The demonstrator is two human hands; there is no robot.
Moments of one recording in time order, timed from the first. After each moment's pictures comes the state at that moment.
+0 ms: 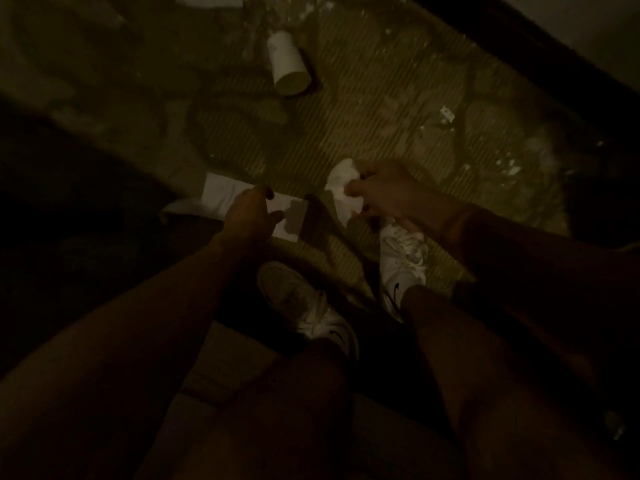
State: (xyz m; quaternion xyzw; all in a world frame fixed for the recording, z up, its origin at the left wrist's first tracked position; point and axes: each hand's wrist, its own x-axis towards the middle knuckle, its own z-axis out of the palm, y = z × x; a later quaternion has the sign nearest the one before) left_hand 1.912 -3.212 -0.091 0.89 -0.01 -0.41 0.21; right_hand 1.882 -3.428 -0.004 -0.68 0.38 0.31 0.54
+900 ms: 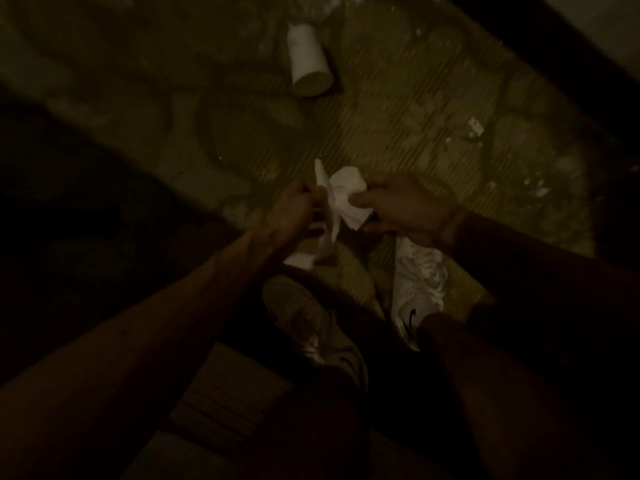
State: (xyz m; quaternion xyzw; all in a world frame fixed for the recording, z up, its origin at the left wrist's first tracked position) left_hand 1.926 -3.258 -0.066 0.63 0.25 -0.47 0.57; right_hand 1.903 -3.422 -0.033 -0.64 0.36 0.36 0.56
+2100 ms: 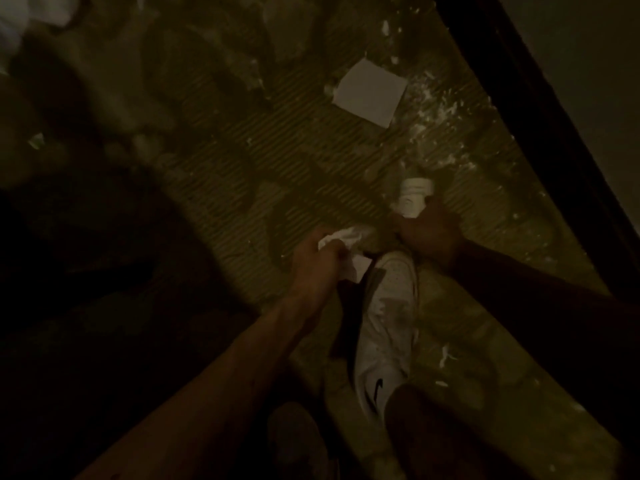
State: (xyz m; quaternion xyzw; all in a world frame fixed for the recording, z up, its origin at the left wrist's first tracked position) left_hand 2.058 -3.207 -0.092 0.56 0.39 -0.26 0.68; right_hand 2.130 -3.363 -0.105 -0.83 0.31 0.32 0.33
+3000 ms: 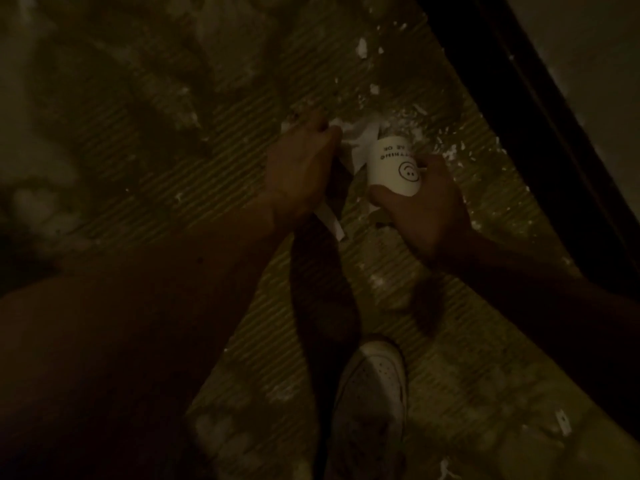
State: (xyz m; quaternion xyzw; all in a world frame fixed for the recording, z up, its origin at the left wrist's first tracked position) left_hand 2.292 -3.220 -0.232 0.98 -0.08 -0.07 0.19; right_hand 2.257 -3.386 -0.179 -0.87 0.22 0.20 0.40
